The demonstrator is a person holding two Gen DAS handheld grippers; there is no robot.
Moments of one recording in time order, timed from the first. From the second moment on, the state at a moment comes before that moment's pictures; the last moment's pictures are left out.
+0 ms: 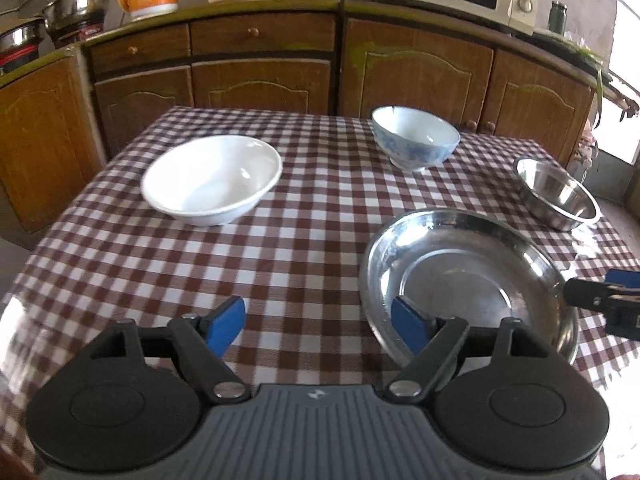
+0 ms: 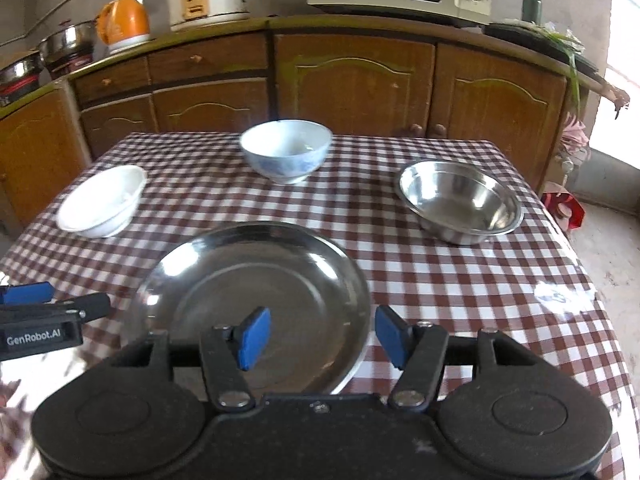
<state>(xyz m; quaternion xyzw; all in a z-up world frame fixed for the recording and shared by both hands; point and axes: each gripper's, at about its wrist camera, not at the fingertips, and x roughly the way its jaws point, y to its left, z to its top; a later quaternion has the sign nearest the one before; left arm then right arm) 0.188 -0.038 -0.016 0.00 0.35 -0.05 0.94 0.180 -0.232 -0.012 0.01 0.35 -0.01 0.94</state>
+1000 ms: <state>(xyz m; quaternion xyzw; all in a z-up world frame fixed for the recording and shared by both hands) 0.170 0.010 0.096 -0.01 0.30 -0.04 0.95 0.176 -0.147 0.093 -0.01 0.32 0.06 0.95</state>
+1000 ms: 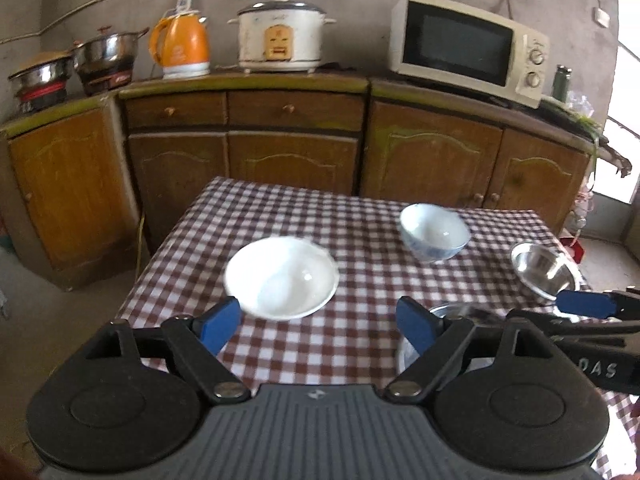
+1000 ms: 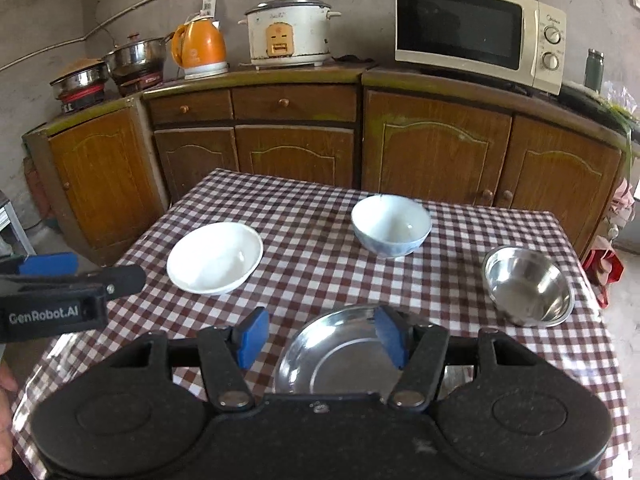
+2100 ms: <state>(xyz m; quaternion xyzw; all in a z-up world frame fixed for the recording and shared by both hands) 0.221 -0.067 0.073 0.00 0.30 -0.09 0.95 0.209 -0.272 0.054 0.05 0.33 -0.02 0.94</state>
